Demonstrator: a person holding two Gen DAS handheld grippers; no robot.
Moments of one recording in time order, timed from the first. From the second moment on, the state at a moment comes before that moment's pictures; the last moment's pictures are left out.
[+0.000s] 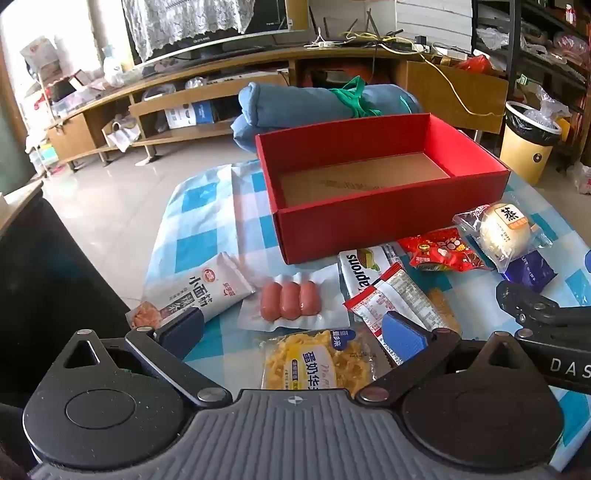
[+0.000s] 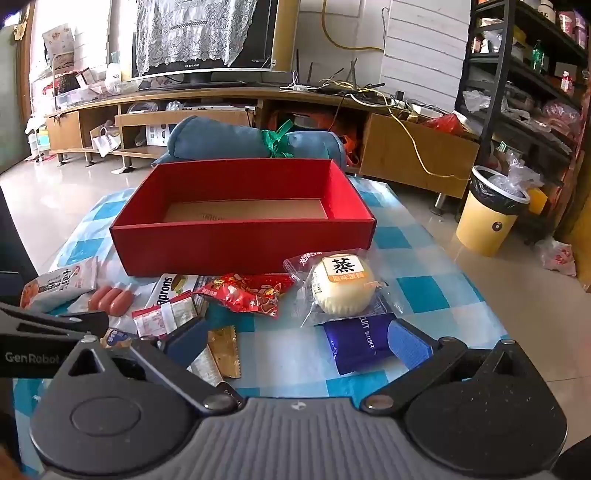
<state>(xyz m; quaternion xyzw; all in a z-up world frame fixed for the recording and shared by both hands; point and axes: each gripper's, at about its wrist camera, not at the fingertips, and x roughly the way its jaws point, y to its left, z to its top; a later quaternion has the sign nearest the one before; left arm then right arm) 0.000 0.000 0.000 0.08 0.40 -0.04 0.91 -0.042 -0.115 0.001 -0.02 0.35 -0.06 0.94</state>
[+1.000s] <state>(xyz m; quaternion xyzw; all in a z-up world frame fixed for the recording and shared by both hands) -0.018 -0.003 -0.008 0.10 0.43 -0.04 0.90 -0.061 -0.111 -0.007 -0.02 0.40 -0.06 0.92</state>
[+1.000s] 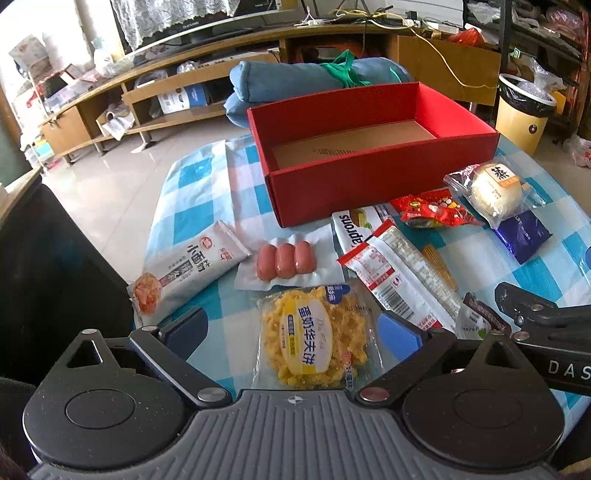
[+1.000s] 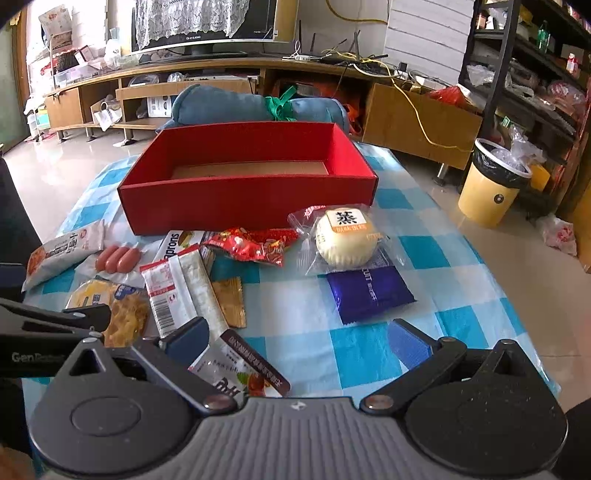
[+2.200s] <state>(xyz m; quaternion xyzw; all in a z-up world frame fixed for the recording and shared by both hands) -0.025 -0.007 -0.014 0.11 0.44 -0.05 0.89 -0.067 -0.112 -0.010 -0.01 0.42 -0.05 0.91</state>
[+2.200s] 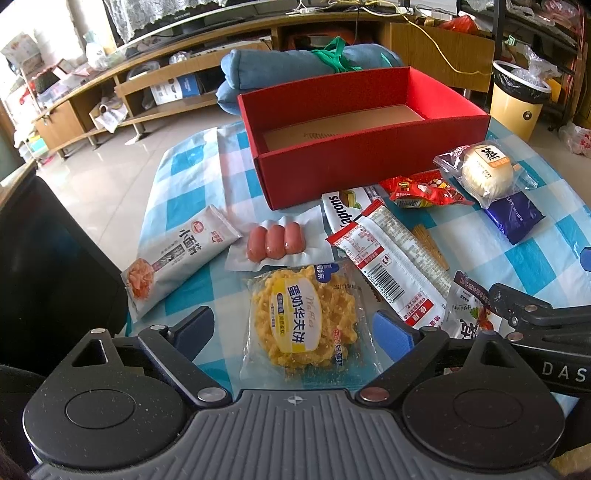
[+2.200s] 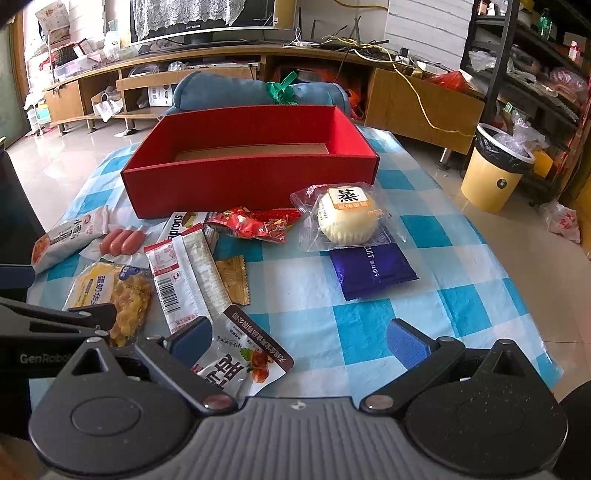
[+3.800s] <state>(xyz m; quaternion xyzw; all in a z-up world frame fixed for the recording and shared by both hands) 0.030 0.045 0.003 0.12 0.44 -0.08 0.88 0.007 -0.063 -0.026 -0.09 0.46 0.10 0.88</state>
